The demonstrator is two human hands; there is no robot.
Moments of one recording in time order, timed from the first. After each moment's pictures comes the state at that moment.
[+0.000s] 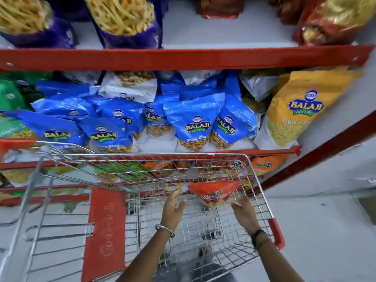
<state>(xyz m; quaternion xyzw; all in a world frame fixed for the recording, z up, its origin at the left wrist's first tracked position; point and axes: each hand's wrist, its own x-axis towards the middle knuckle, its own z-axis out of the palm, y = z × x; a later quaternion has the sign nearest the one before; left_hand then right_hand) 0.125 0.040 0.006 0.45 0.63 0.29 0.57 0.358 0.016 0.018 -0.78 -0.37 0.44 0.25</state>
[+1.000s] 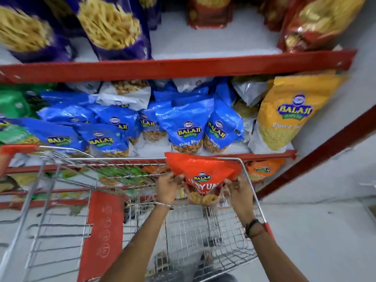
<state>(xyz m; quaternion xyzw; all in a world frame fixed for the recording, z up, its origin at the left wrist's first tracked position) 0.152 0.097 0.083 0.44 0.66 0.37 0.48 0.357 0.053 0.085 -0.72 -0.44 0.33 0.43</state>
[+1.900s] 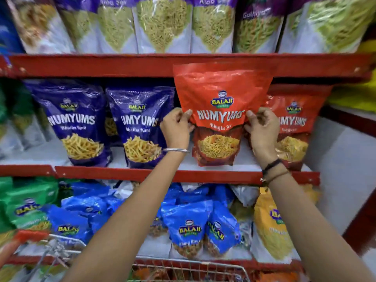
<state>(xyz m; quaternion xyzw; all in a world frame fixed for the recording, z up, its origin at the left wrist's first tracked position) 0.205 0.274 0.450 0.49 0.39 0.73 0.29 0.392 0.254 0.448 -0.41 -0.50 0.18 0.74</state>
